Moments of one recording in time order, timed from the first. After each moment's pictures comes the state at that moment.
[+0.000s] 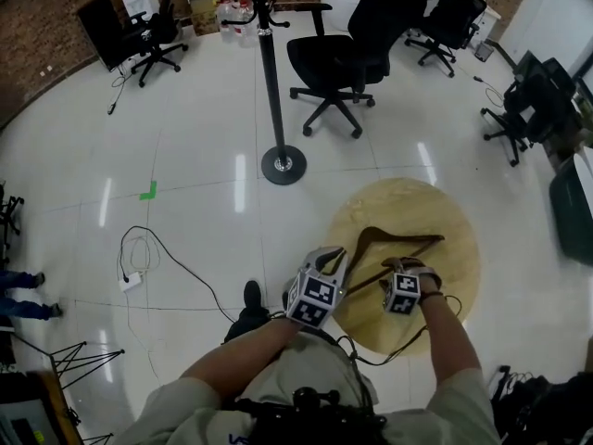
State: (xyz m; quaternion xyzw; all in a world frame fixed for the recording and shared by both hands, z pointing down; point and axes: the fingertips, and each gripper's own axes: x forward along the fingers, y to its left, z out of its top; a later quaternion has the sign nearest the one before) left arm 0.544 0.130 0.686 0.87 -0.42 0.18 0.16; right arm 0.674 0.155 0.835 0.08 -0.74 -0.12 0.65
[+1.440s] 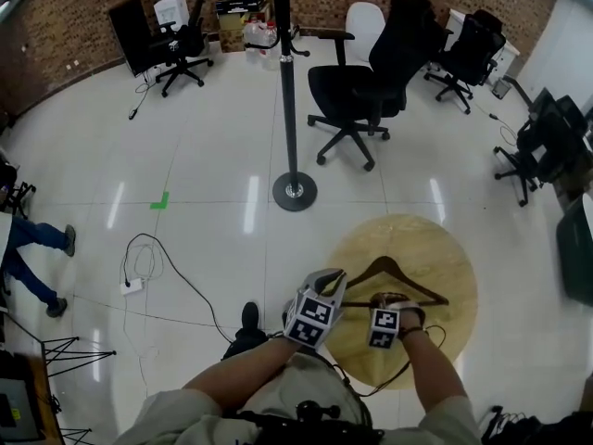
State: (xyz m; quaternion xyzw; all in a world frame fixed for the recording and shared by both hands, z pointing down) left arm 0.544 0.094 0.652 0.86 -0.46 0.15 0.17; right arm 0.649 0.139 0.822 0.04 -0.73 -0.17 0.67
